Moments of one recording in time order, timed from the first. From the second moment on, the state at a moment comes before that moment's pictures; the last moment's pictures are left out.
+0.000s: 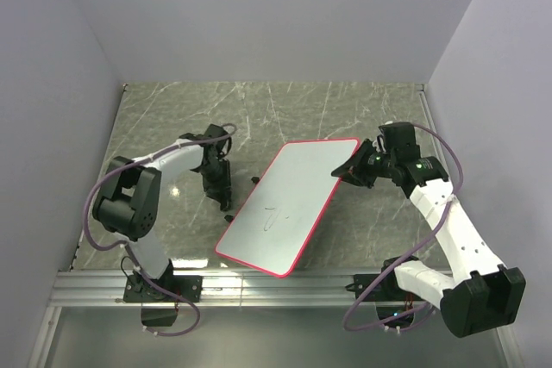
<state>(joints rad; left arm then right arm) -0.41 1.73 1.09 -0.76 0.12 -0.54 0.21 1.06 0.97 -0.74 -0.43 0.88</state>
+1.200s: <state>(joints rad) -0.14 1.63 1.05 -0.79 0.11 -0.45 0.21 1.14 1.00 -0.70 -0.45 0.83</state>
